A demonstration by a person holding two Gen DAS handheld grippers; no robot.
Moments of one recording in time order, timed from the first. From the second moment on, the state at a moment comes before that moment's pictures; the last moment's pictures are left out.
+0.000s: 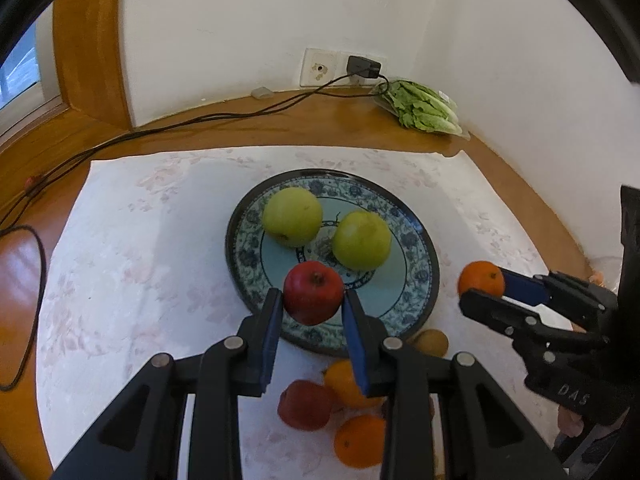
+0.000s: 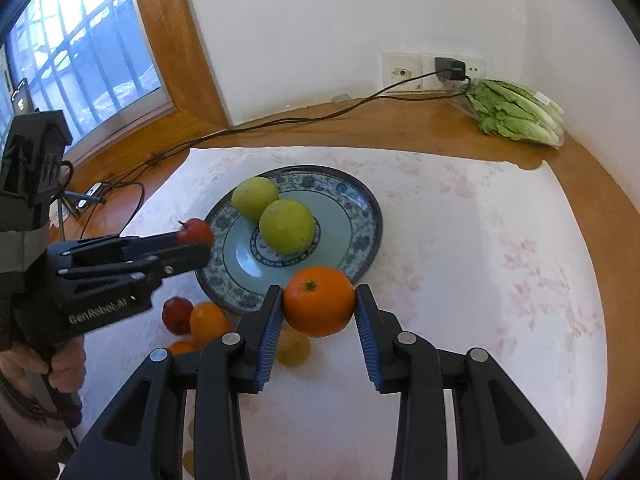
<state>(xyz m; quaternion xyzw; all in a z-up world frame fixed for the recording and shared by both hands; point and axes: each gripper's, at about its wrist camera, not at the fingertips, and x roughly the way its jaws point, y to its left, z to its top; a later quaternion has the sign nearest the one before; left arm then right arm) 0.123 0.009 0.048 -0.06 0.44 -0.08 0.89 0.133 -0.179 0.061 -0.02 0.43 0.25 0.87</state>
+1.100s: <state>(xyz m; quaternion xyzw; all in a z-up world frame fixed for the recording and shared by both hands) 0.167 0.006 0.015 -0.06 0.45 -0.08 0.89 0.180 -0.143 0.020 -0.06 0.43 0.25 0.87</state>
